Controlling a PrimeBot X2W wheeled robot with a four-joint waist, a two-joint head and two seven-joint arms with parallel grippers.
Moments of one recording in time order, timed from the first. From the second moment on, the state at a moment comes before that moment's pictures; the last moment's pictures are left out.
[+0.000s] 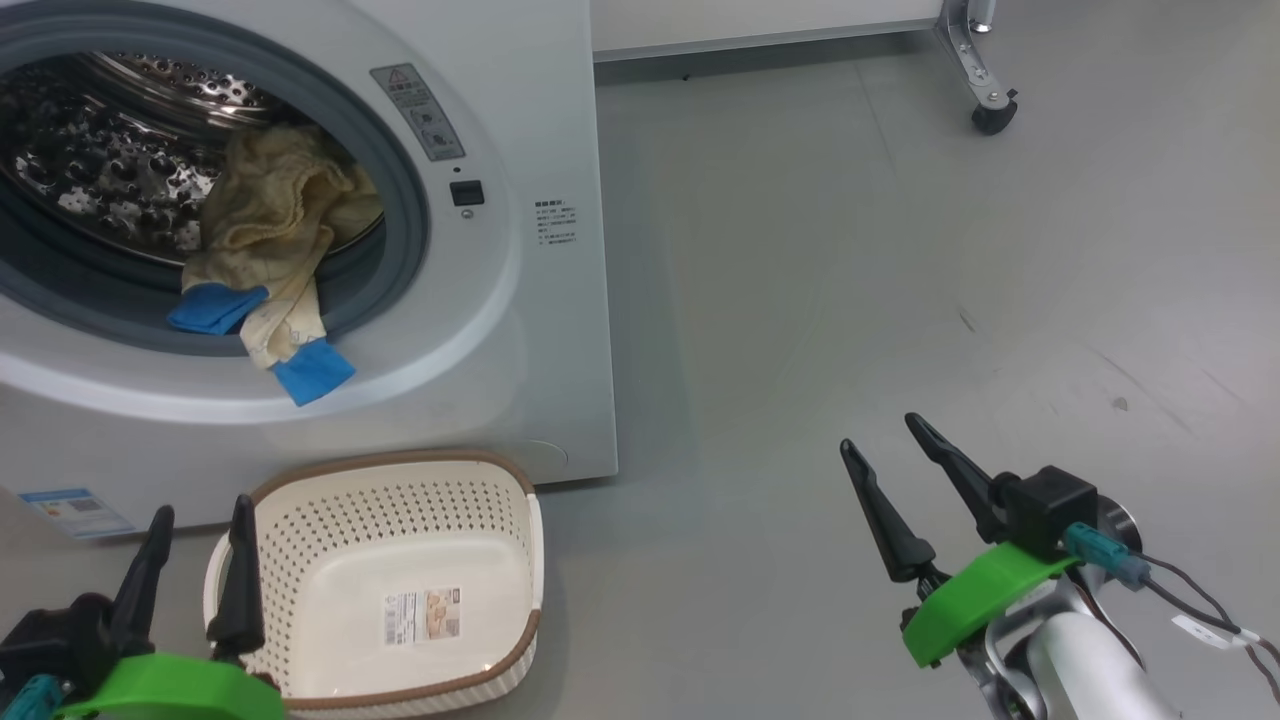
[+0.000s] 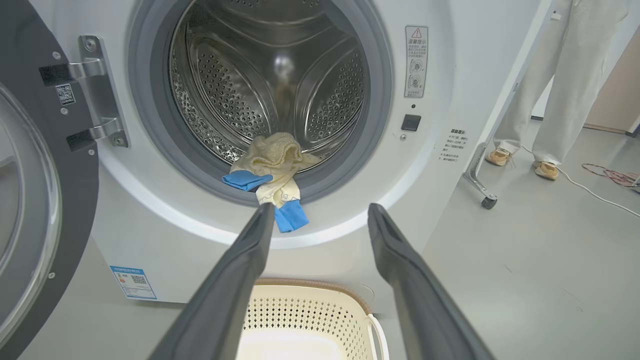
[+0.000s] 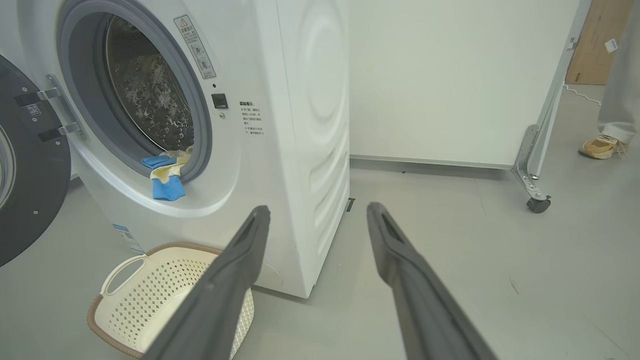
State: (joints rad) left arm -0.05 0.37 -0.17 0.19 -0.54 0.03 -0.26; right arm -0.15 -0.05 0.20 0.33 0.12 0.13 -0.25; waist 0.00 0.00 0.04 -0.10
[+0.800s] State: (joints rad) left arm -0.02 0.28 -0.14 0.20 -0.42 -0.04 -0.26; right arm -0.15 -0.05 0.20 0.32 0.13 0.13 -0.25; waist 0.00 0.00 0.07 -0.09
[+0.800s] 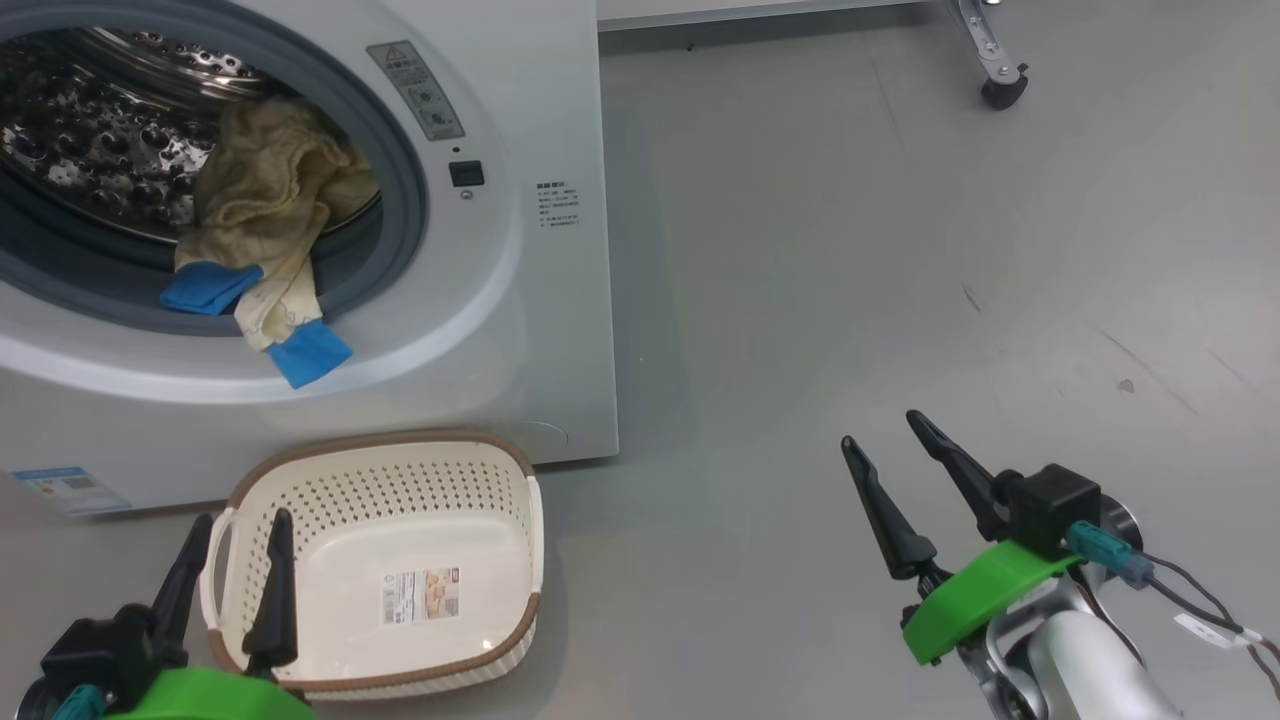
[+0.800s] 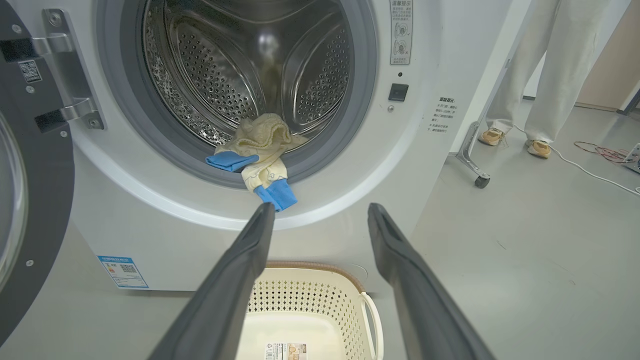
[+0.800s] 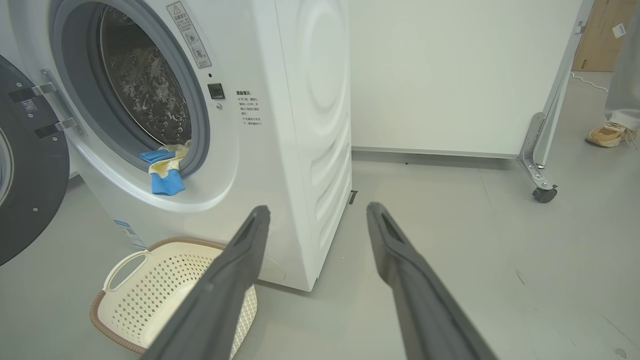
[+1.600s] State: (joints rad) left arm -0.04 0.26 -0.11 0.22 -0.39 -0.06 -0.26; right arm -0.15 -0.05 0.20 0.32 0.14 0.13 -0.25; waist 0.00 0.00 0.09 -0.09
